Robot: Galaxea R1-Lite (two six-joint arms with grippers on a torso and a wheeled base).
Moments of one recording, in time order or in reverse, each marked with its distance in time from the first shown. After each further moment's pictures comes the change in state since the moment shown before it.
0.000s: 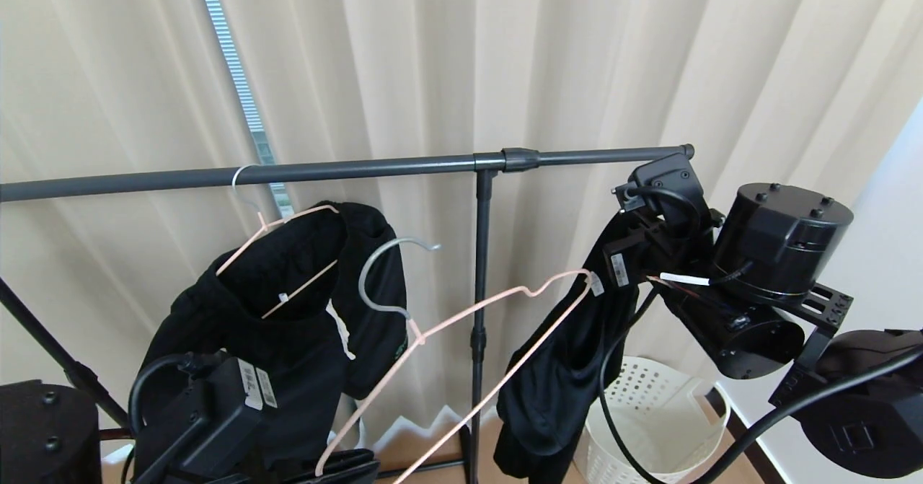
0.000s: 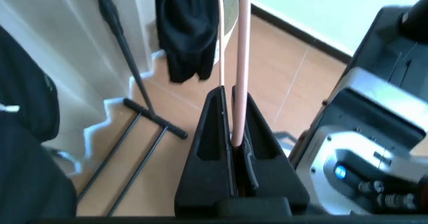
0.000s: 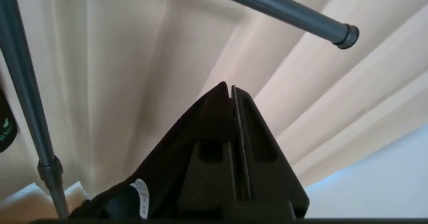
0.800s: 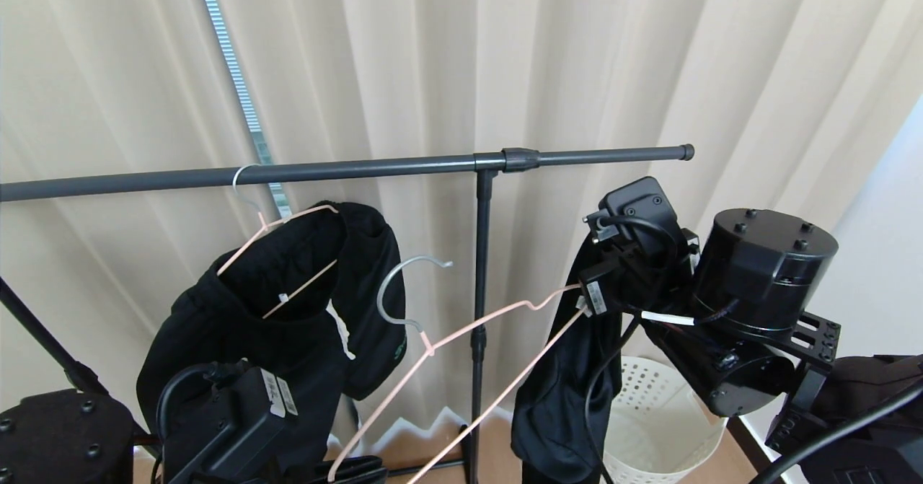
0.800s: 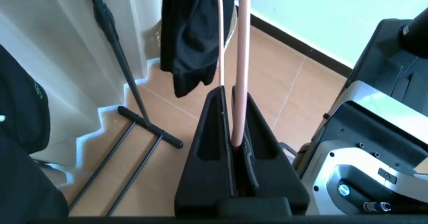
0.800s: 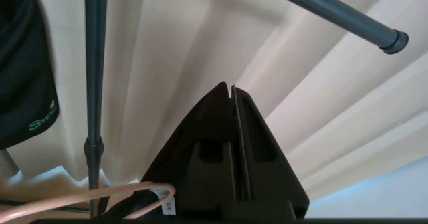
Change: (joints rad) left arm -0.005 0.055 0.030 -0.072 0.000 -0.006; right arm 0.102 0.002 0.033 0.000 -0.006 0.008
